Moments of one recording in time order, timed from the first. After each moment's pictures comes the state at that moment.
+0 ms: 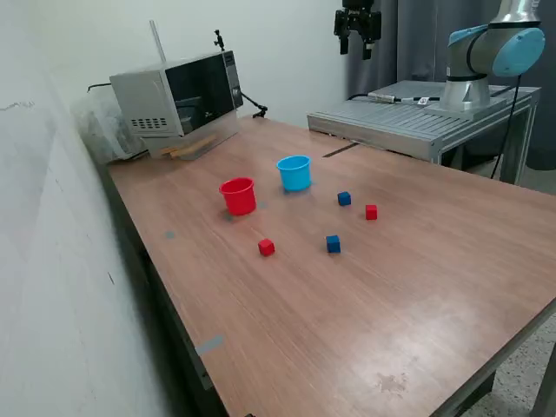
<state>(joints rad) -0.31 -1.74 1.97 -1.88 -1.68 2.92</state>
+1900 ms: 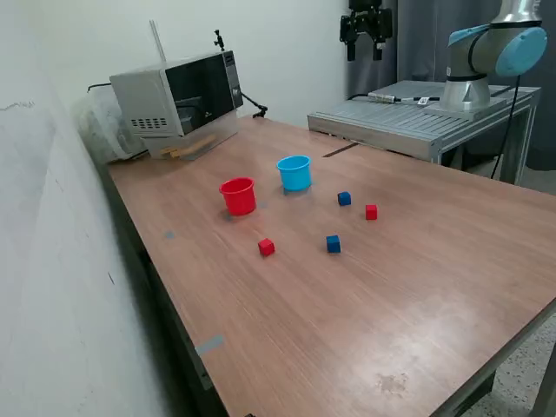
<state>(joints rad) -0.25 -1.71 1.96 -1.92 -1.53 2.93</state>
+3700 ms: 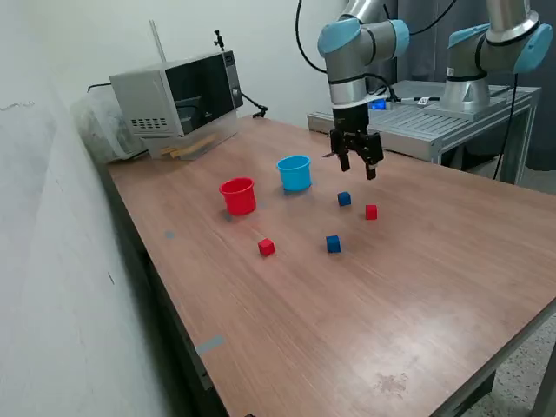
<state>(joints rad) -0.04 -1.07 1.79 -2.30 -1.49 3.16</state>
